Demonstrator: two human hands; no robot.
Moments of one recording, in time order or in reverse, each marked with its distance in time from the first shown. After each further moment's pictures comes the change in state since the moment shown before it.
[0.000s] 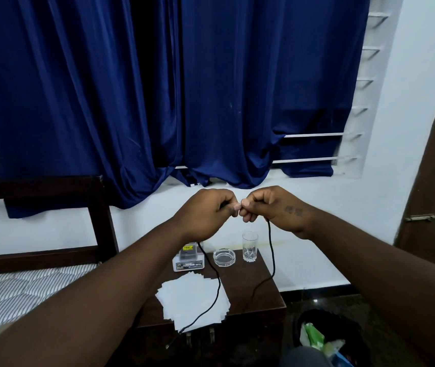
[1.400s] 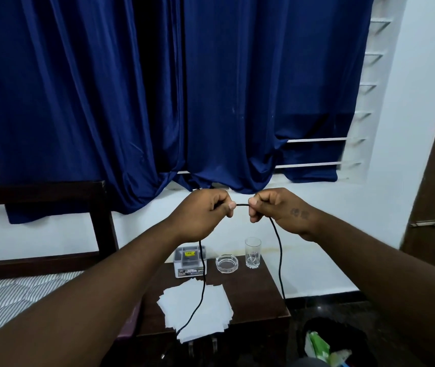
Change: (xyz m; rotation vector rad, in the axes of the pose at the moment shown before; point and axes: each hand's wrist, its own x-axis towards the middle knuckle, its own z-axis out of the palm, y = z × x) left_hand -0.001 0.002 -0.020 -0.078 0.011 -0.055; right_hand 0.009 -0.002 -0.006 -0.007 0.038 -0.024
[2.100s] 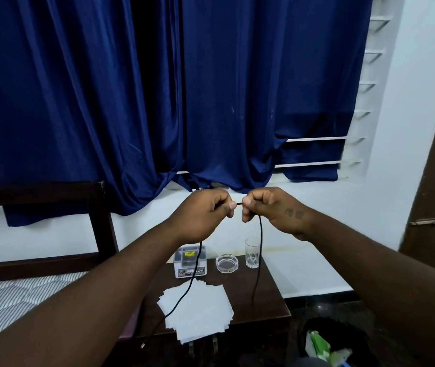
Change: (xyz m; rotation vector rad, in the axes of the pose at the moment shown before) left_hand 0.002 -0.004 0.001 0.010 0.005 0.009; right_hand 0.005 -0.003 0.010 0.024 -0.028 -0.037
